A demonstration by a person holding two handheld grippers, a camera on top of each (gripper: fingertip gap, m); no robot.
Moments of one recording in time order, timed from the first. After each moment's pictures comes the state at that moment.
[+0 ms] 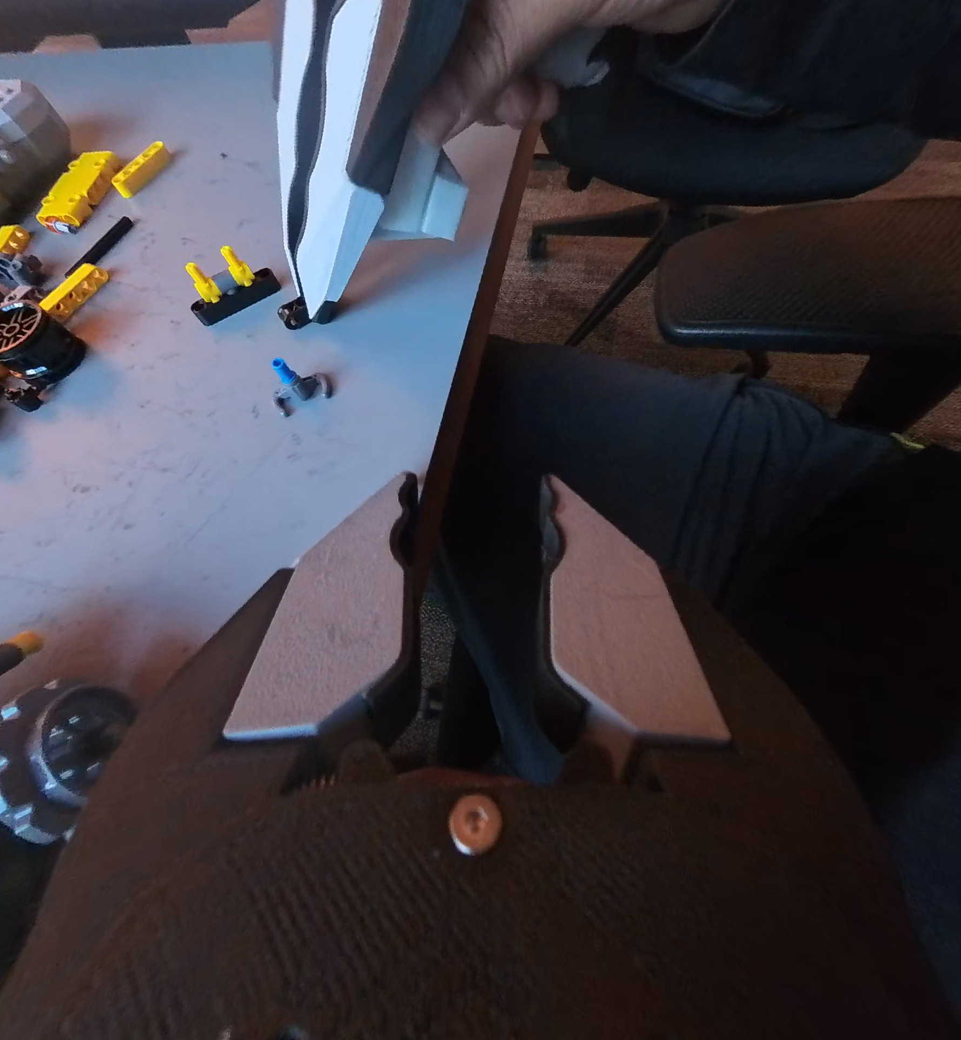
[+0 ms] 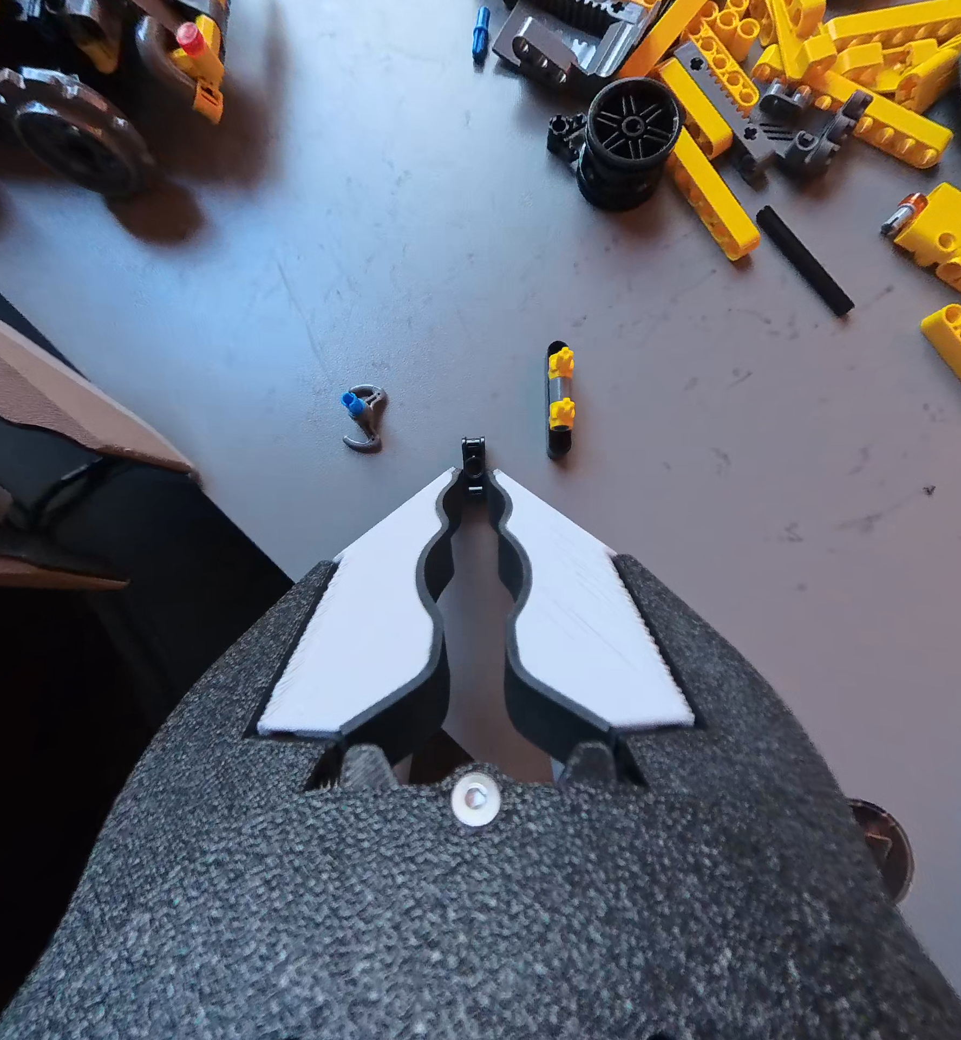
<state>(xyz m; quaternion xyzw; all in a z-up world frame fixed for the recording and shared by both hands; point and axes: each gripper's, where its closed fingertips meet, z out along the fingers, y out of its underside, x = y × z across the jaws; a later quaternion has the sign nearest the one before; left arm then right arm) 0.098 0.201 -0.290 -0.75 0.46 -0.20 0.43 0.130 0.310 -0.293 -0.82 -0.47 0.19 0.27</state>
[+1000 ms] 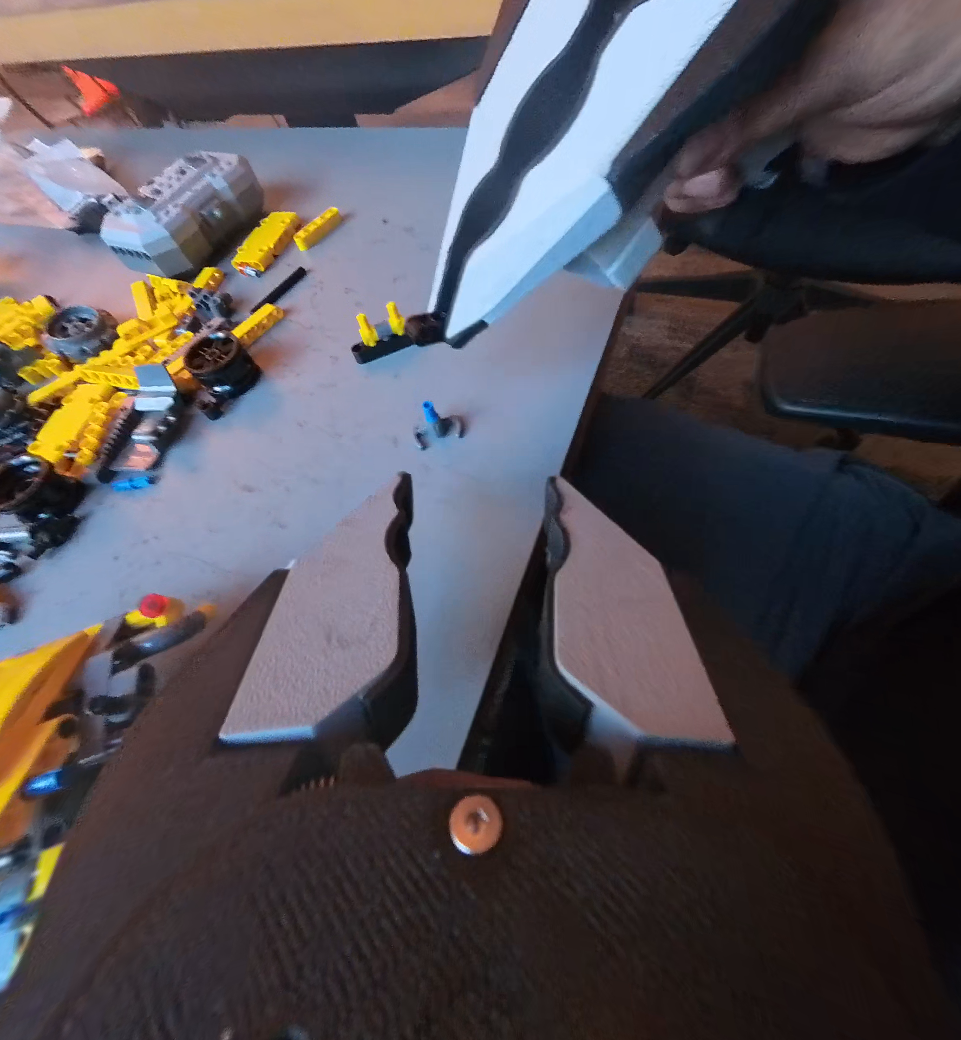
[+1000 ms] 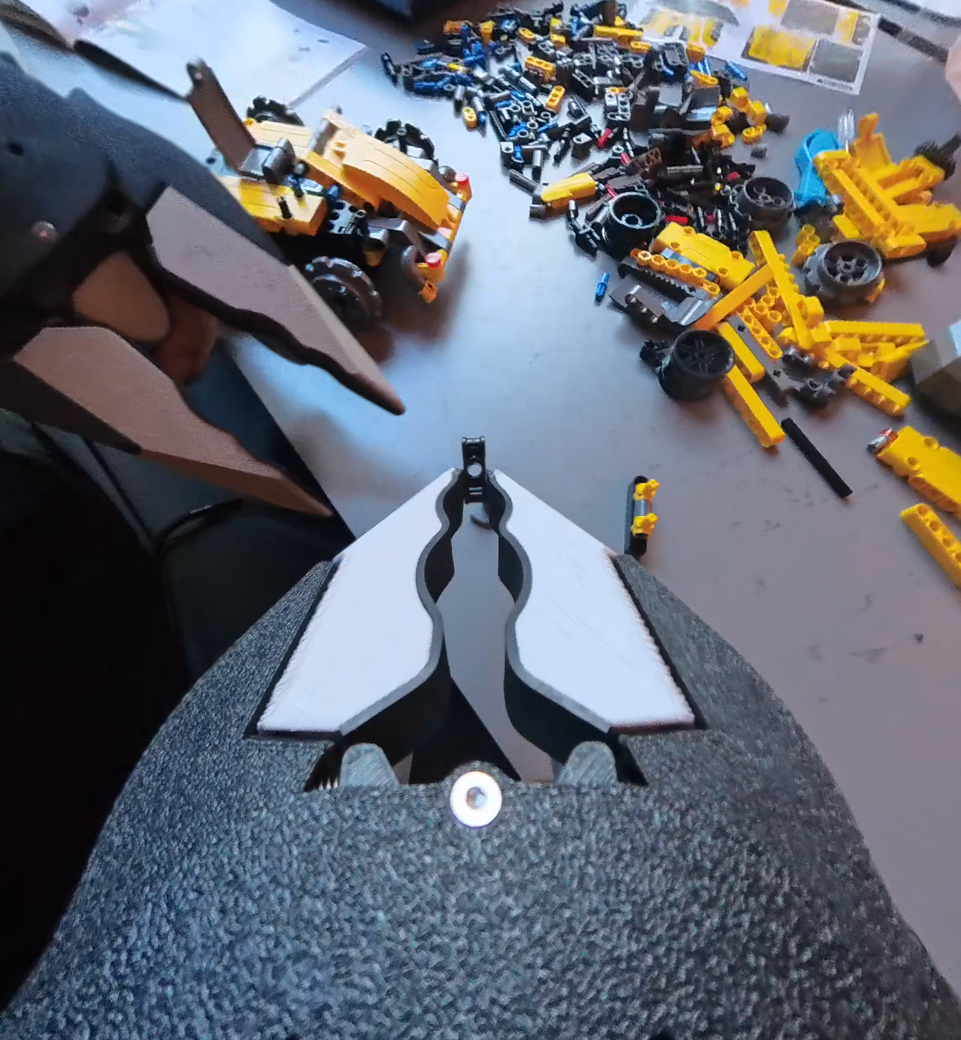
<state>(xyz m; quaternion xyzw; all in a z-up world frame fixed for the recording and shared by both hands) 0.078 0.238 -0.262 -0.76 0.40 -0.16 0.48 0.101 0.276 -0.240 -0.72 -0.52 0.27 0.37</state>
